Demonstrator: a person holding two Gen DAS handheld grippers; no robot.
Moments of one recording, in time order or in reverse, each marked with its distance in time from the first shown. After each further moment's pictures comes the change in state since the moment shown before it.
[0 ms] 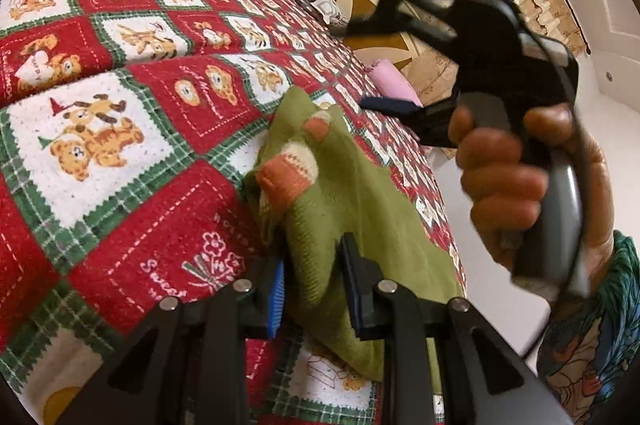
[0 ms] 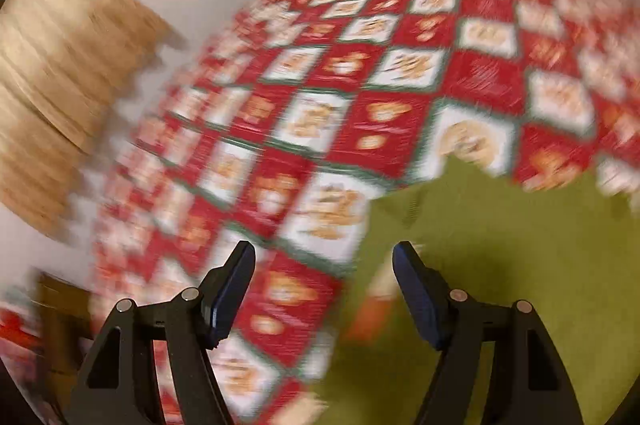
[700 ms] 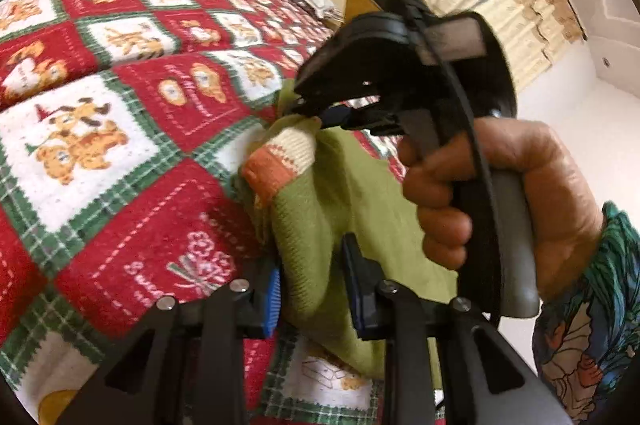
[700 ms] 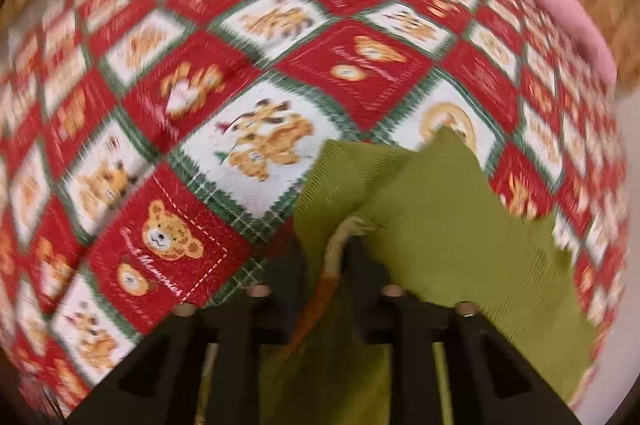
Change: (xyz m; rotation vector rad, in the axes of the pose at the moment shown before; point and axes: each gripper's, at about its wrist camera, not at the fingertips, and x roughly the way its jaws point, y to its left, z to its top) left arm 0.009 -0.016 -0.001 0.056 0.021 -0.004; right arm 0.059 0.009 -0.022 -0.260 0.171 -0.303
